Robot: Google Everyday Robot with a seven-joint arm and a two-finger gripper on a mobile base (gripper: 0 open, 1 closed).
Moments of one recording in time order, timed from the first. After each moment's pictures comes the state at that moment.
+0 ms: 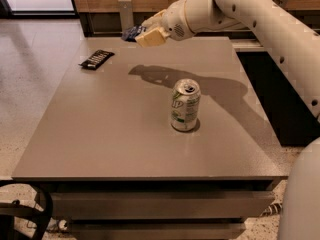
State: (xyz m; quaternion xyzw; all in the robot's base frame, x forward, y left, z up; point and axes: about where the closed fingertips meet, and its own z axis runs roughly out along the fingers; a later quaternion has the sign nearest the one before) arm 0.723 0.028 0.945 -0.55 0.65 0.21 0.48
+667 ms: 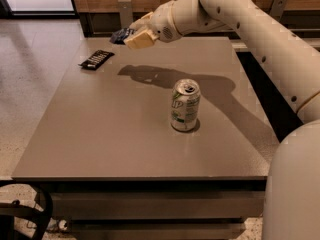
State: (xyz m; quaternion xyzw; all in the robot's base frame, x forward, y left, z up) arm 0.727 0.060 0.938 -0.57 0.63 0.23 0.48
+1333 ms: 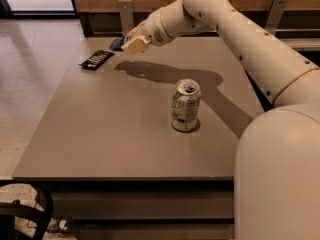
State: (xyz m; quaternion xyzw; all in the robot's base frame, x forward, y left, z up) arm 0.758 0.072 0.900 -0.56 0.67 0.21 0.44
